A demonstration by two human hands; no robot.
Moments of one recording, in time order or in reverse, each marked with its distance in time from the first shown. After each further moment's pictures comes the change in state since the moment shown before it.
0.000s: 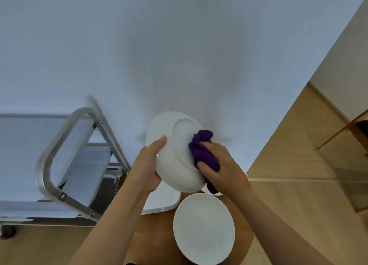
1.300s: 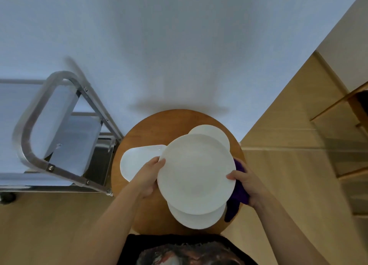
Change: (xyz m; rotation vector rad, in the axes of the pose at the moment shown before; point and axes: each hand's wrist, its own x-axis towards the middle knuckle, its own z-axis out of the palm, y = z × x) left_hand 0.026 -0.118 -0.072 0.468 0.197 -0.449; right_hand -0.082 0.100 -0.017 0.764 0.006 1.118
